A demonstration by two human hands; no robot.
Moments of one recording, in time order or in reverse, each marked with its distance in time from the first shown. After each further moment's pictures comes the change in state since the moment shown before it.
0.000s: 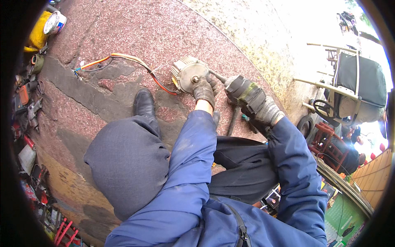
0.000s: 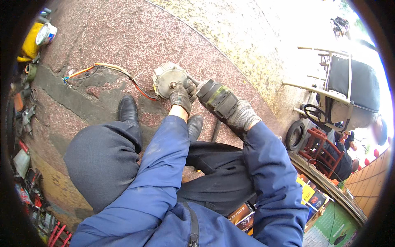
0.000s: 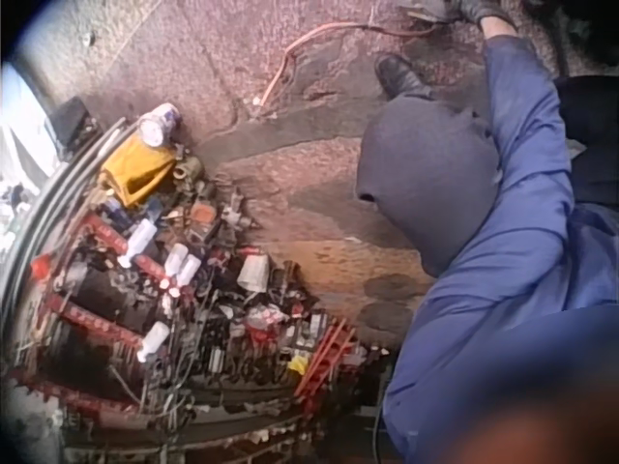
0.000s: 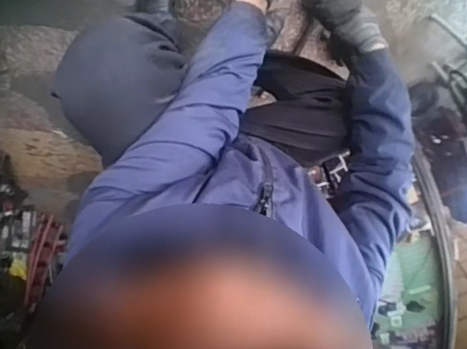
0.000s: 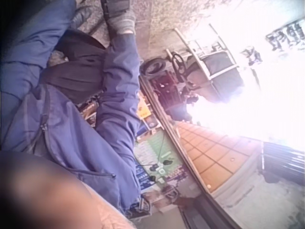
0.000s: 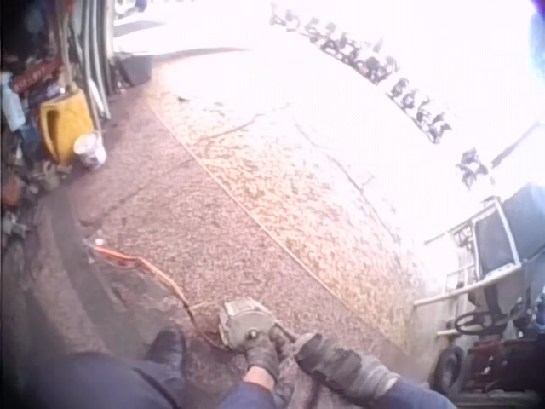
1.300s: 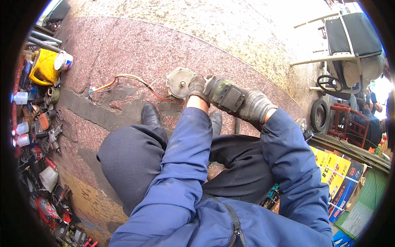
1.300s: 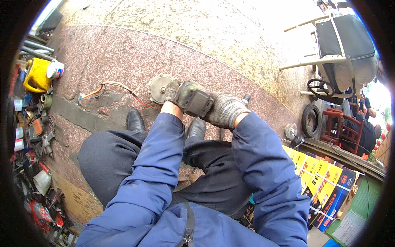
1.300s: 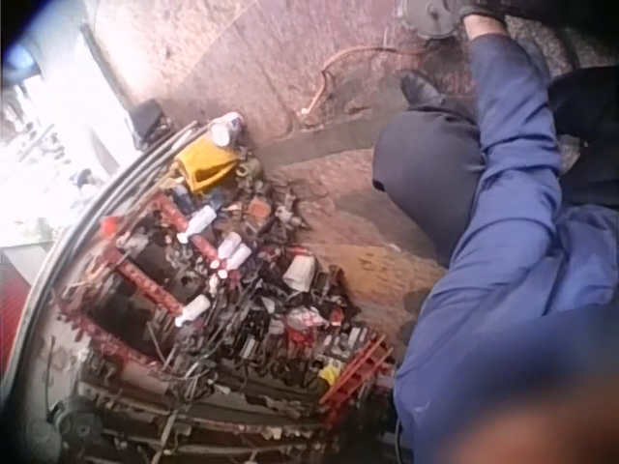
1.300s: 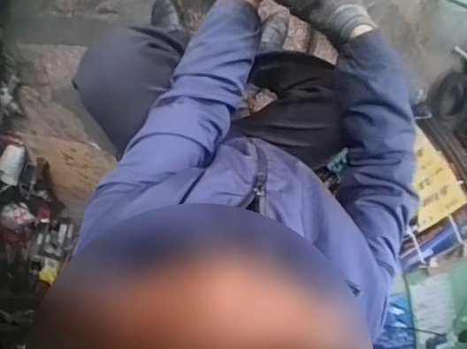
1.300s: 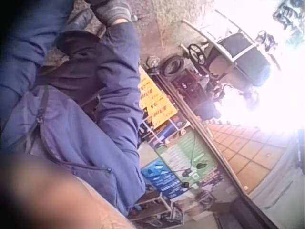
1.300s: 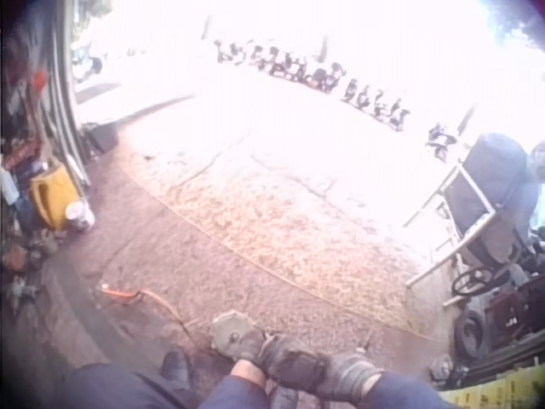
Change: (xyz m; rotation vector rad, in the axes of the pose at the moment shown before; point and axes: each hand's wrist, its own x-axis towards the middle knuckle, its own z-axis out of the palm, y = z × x) left_hand 0.056 0.001 0.010 1.896 -0.182 0.901; right_hand -0.063 -0.025 0.002 0.099 0.107 0.276
